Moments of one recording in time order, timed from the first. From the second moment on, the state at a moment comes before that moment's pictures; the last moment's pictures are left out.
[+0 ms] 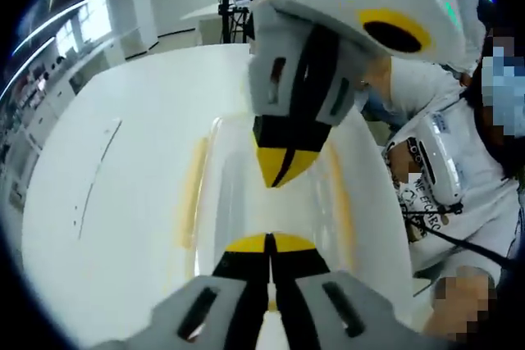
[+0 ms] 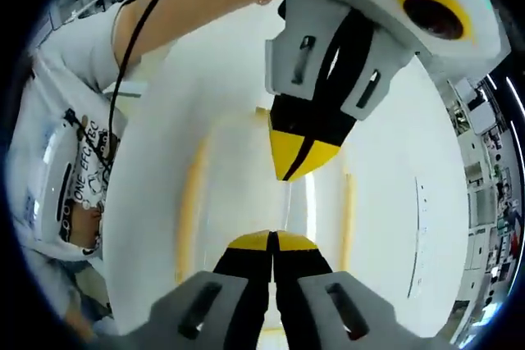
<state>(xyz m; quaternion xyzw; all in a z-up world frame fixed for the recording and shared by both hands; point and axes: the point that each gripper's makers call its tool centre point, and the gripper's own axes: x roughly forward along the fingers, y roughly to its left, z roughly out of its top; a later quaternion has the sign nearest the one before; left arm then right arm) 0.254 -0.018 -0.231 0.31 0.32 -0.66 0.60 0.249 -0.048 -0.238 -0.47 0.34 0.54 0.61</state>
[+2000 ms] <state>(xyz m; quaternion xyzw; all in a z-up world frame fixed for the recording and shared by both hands) 0.259 0.026 -0.251 0.08 0.15 -0.69 0.70 0.239 -0.058 -0.241 -0.52 0.40 0.53 0.54</state>
